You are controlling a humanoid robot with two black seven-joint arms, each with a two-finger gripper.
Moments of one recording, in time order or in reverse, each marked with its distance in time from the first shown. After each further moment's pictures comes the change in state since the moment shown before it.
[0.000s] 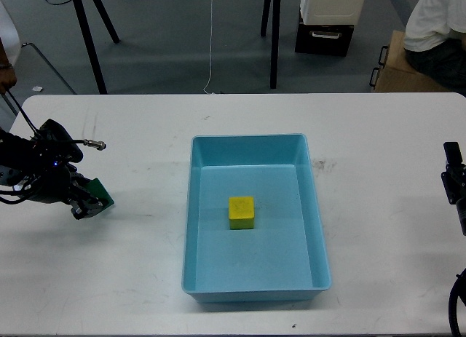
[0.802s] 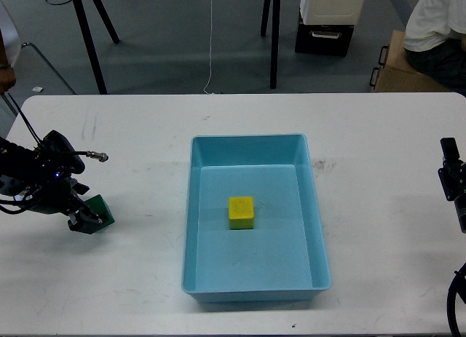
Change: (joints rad) left arm 0.094 -0.016 0.110 0.012 0.070 0.000 0.000; right arm 0.013 0.005 -0.011 0.040 0.001 0.043 -0.001
